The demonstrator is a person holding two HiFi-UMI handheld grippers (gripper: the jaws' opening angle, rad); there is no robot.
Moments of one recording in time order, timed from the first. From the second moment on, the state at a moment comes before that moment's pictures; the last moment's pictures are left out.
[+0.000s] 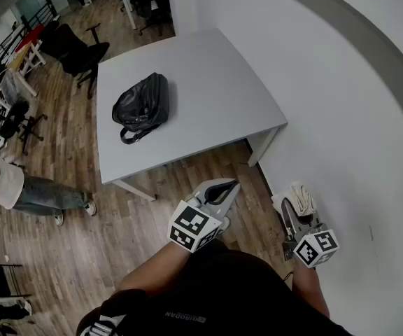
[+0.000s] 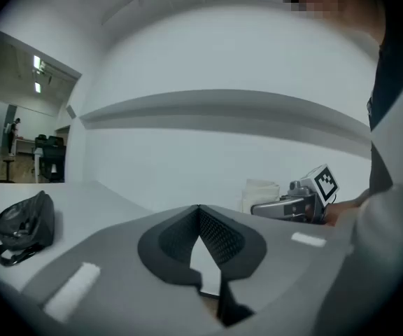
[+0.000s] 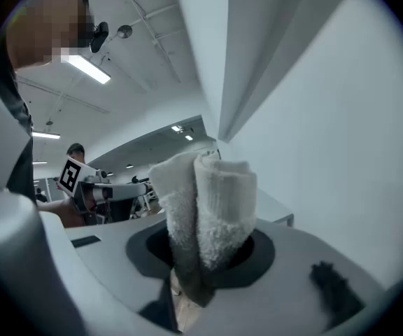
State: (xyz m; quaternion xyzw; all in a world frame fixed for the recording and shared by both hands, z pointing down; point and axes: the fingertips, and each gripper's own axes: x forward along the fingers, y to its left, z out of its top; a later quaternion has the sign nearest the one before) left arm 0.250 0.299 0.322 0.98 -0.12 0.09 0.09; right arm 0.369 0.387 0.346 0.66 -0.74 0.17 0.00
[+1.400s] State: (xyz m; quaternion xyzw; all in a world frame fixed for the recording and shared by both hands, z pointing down) left arm 0.055 0.386 0.353 0.92 -0.36 0.11 0.11; right arm 0.212 0.422 0.374 0.48 -0.86 0.18 0.01
